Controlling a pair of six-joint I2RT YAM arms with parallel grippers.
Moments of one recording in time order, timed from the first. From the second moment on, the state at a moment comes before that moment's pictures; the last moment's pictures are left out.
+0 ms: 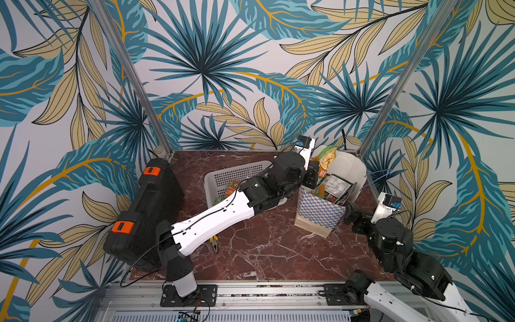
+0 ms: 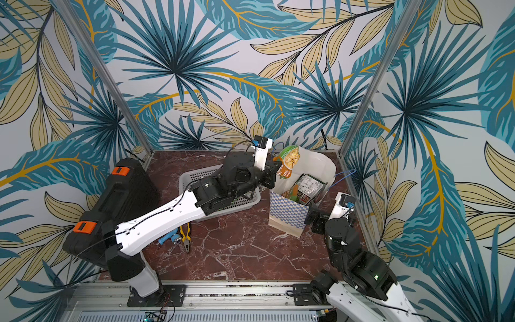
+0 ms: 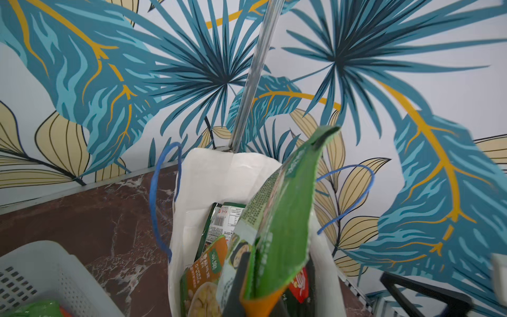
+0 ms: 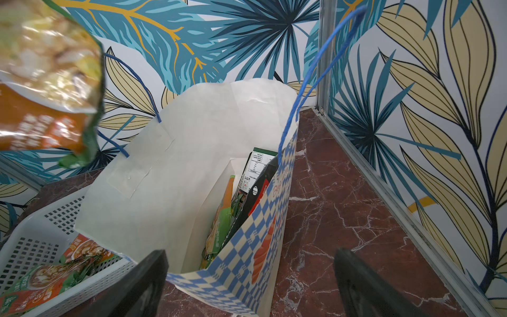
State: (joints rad) left arm -1.01 1.75 1.84 -0.34 -0.21 -0.39; right arm 0.66 0.48 0.91 -0.84 0.75 0.52
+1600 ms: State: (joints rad) left arm -0.40 1.07 0.85 -0.35 -0.38 -0.46; right arm 0.77 0.93 1.15 -0.61 0.05 0.24
